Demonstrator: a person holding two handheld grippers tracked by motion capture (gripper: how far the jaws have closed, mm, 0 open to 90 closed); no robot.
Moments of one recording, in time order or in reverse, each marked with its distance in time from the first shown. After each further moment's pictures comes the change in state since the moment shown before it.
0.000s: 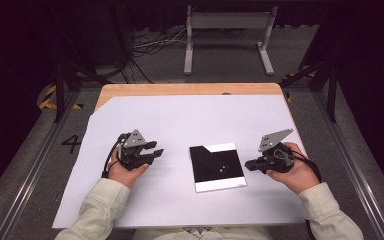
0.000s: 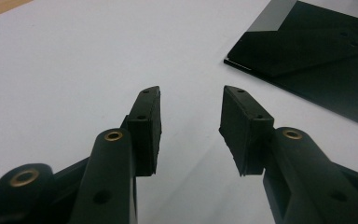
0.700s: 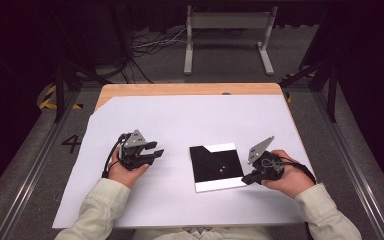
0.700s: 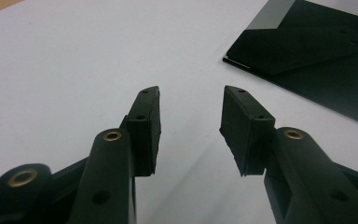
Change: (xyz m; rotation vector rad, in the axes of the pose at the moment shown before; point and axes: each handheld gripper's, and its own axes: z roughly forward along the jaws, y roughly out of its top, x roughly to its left) left arm 0.000 0.000 0.001 0.005 -0.007 -0.002; right arm 0.011 -0.003 0.030 0.198 0.143 -0.064
